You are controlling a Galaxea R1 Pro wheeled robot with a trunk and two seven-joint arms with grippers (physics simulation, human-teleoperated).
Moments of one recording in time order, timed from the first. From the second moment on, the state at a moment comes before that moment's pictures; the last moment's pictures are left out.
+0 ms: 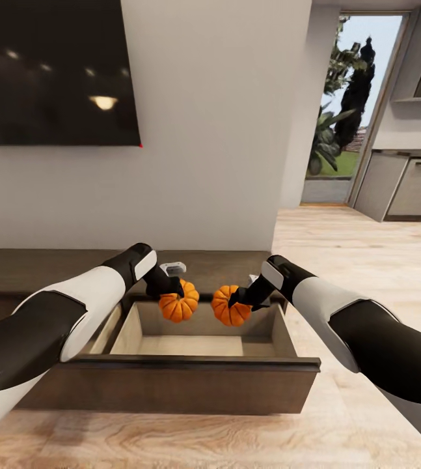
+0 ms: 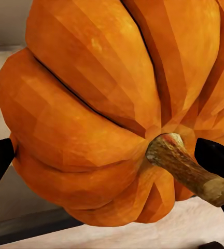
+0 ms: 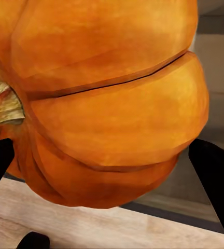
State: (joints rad) left arm -1.40 -0.09 -0.42 -0.08 0.51 0.99 -0.11; right arm -1.35 0.10 0.47 -0.05 -0.67 0.97 0.07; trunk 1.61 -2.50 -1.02
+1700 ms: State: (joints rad) left arm -1.40 -0.10 -0.42 -0.08 0.51 0.99 -0.09; right arm -1.35 0.10 0.47 -0.05 -0.67 0.95 0.08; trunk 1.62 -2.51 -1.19
